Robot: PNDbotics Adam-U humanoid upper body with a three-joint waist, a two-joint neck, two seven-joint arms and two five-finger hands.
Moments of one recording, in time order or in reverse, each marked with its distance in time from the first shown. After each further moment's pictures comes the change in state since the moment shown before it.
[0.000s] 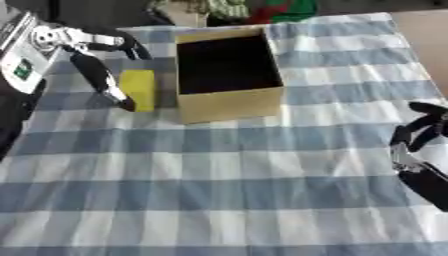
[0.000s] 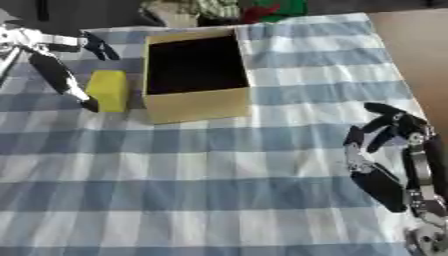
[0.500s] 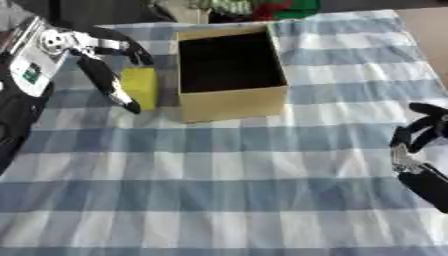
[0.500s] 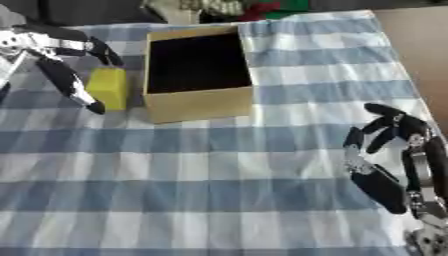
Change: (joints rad) left arm 0.004 -0.011 0.014 0.007 -0.058 0.008 -0.005; right arm -0.008 0.008 0.006 0.000 0.002 0.004 0.005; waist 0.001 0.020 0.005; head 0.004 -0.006
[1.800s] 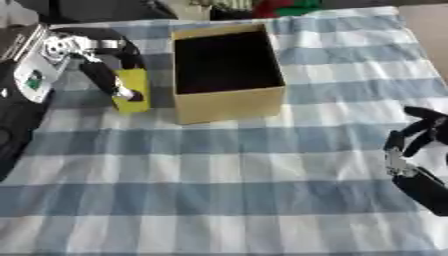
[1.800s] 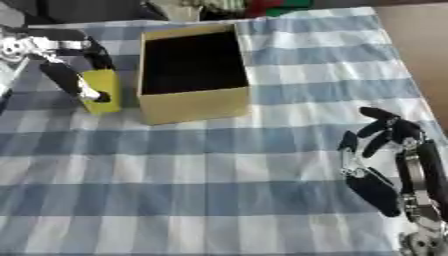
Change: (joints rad) left arm 0.006 -0.010 0.016 0.008 -0.036 0.071 0.137; right arm -0.007 0.026 0.007 0.000 0.020 0.026 0.011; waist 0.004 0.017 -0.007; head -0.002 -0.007
